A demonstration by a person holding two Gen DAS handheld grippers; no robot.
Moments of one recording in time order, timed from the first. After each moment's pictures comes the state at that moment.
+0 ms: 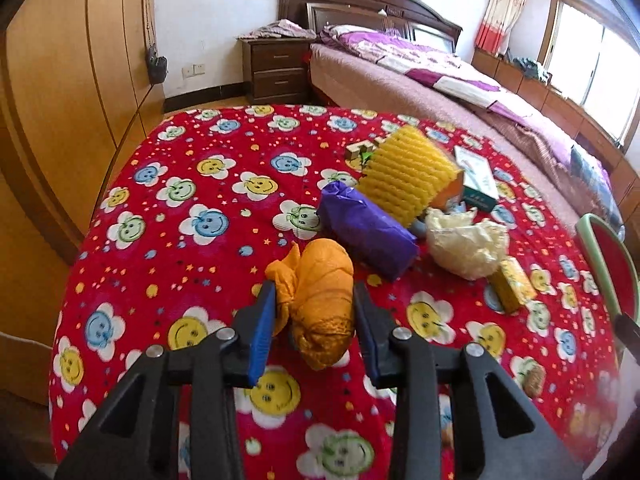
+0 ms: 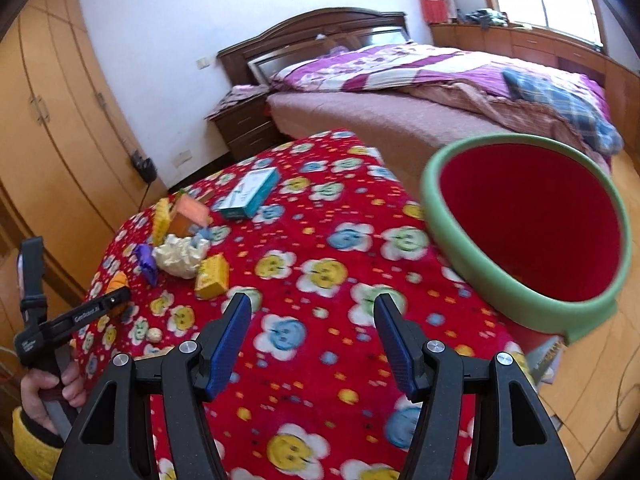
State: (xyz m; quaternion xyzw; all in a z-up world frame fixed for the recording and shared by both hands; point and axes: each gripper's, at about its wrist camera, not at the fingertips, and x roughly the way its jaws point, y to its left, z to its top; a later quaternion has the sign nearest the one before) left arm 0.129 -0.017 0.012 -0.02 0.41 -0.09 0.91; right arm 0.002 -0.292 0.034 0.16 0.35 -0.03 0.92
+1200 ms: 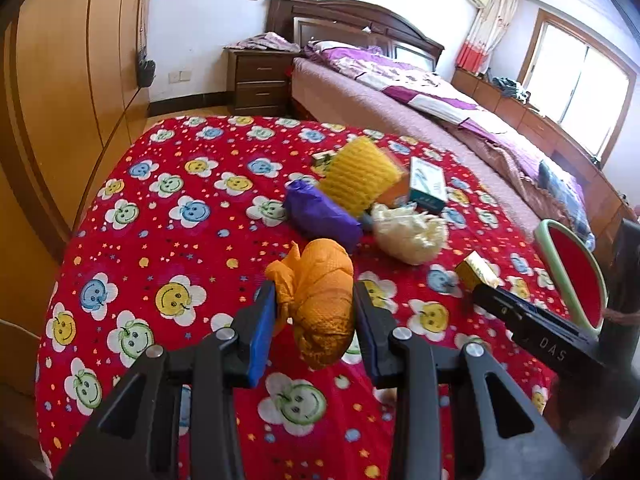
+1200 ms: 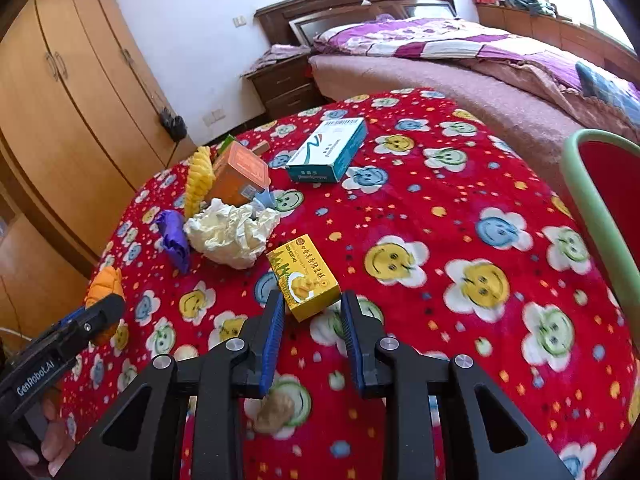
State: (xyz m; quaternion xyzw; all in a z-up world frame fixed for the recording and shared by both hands) left arm 0.090 -0.017 0.030 -0.05 0.39 -0.13 0.91; right arm 0.059 -0.233 0.004 0.15 0.39 0.03 0.91
